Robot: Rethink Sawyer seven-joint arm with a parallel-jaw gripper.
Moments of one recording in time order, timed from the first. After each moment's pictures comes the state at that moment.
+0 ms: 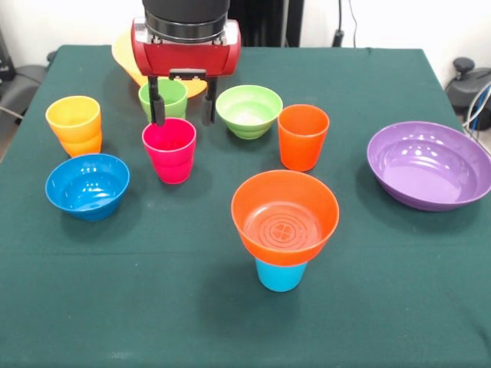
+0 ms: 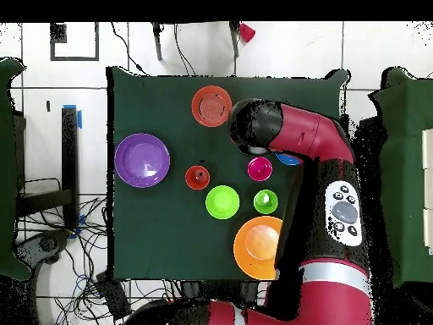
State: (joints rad) arm -0.31 -0.56 -0.01 1.30 -0.06 0.79 1.36
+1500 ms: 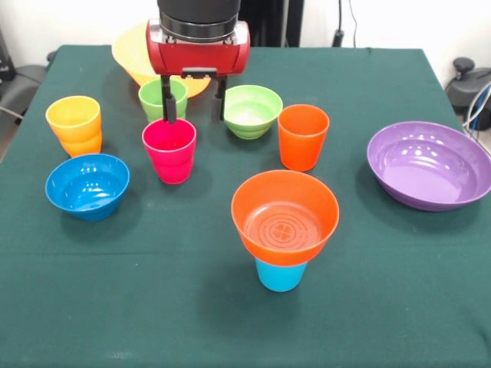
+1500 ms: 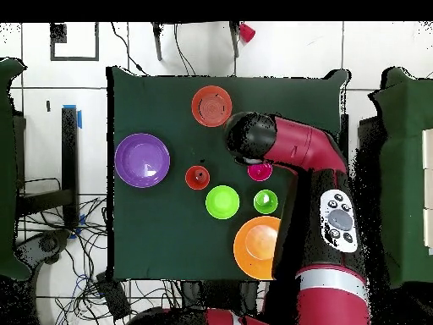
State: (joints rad) arm -0.31 -0.58 -0.01 1.39 -0.06 0.72 1.36
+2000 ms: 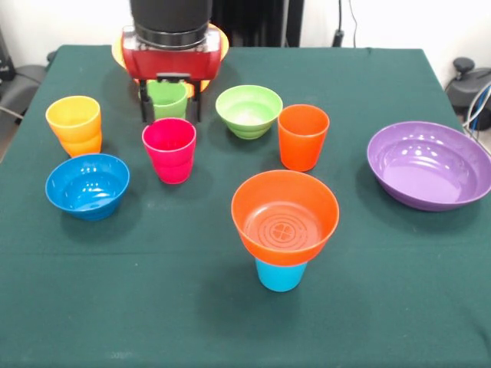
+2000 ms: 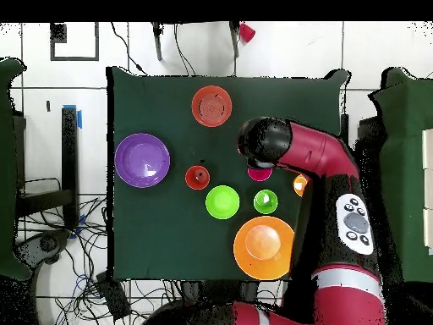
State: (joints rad) arm -0.37 -0.56 -0.01 1.40 -0.06 0.72 1.36
